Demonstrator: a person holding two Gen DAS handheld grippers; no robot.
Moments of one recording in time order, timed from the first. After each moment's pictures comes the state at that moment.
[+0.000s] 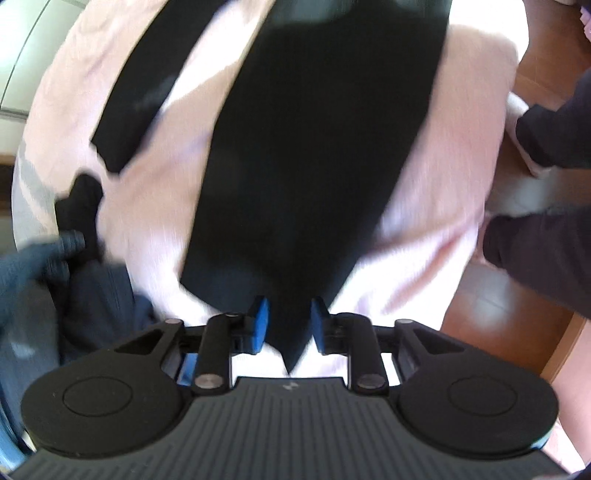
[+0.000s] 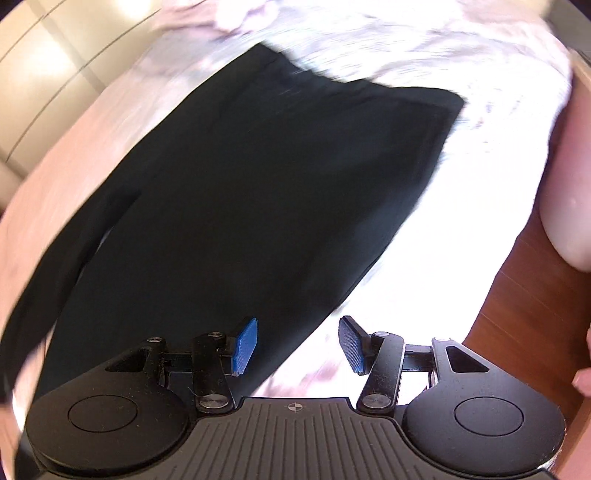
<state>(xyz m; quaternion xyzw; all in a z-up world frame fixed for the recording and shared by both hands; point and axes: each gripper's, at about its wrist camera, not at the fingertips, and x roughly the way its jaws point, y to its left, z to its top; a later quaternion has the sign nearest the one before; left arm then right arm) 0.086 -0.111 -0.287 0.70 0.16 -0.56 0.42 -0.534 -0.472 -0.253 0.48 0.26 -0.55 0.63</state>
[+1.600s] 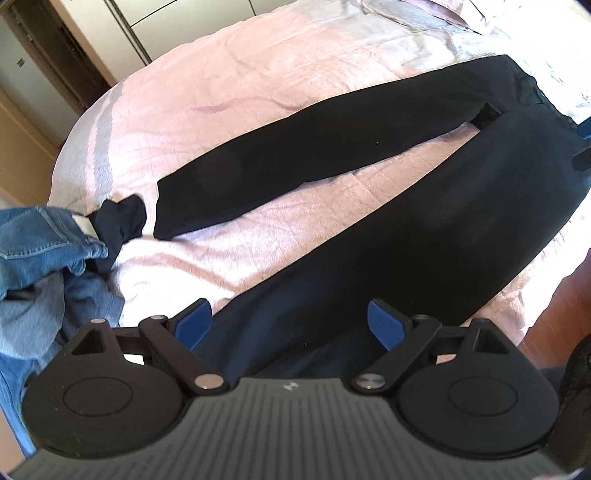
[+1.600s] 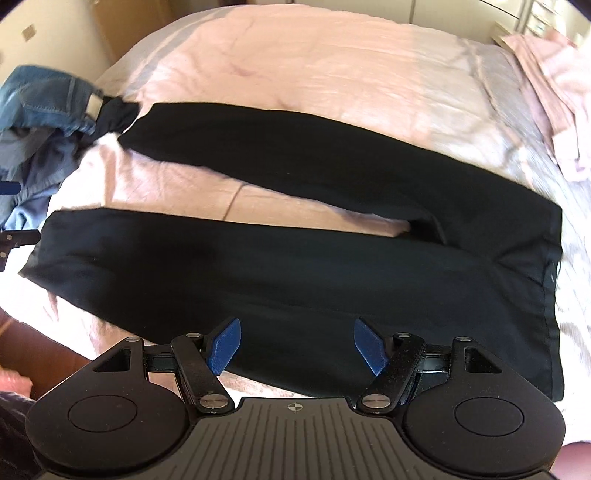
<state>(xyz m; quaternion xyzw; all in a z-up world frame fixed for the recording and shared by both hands) 0.015 -0.203 -0.166 0.44 0.30 -0.54 0.65 -0.305 -0.403 -0.114 0.18 0.52 -0.22 0.81</state>
